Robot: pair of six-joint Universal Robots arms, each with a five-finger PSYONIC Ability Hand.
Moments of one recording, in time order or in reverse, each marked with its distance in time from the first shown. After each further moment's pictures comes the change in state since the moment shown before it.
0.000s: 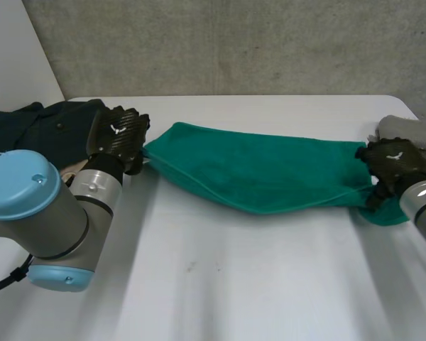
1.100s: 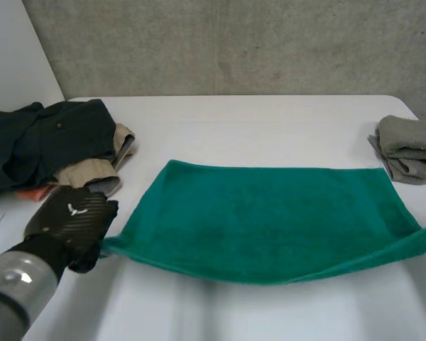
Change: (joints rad) left arm 0.037 0.488 -0.288 -0.646 0.011 0.109; right arm -0.307 -0.285 -0.020 0.753 -0.101 -0.658; left_hand 0.000 0.000 0.000 0.000 0.000; right_hand 0.726 0.774 0.789 0.814 0.789
